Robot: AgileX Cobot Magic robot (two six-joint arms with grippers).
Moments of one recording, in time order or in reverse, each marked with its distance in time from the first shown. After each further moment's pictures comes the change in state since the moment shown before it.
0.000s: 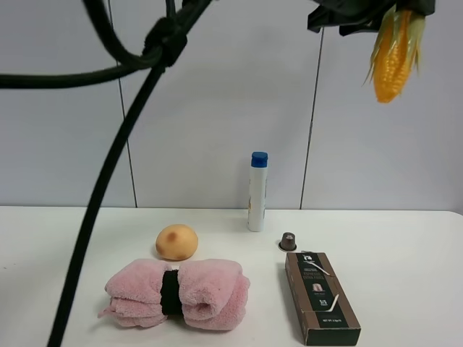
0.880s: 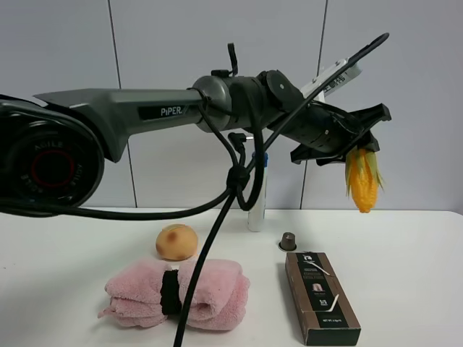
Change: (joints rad) left arm 0.048 0.299 -0.002 -0.099 -0.048 -0.205; right arm 0.000 0.000 0.000 0.000 0.000 0.000
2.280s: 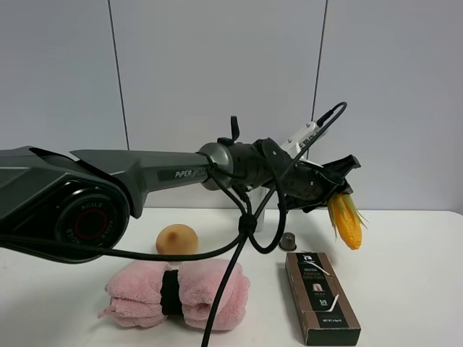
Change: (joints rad) left arm 0.028 0.165 0.000 -0.068 -0.141 -0.126; right arm 0.000 0.000 0.000 0.000 0.000 0.000
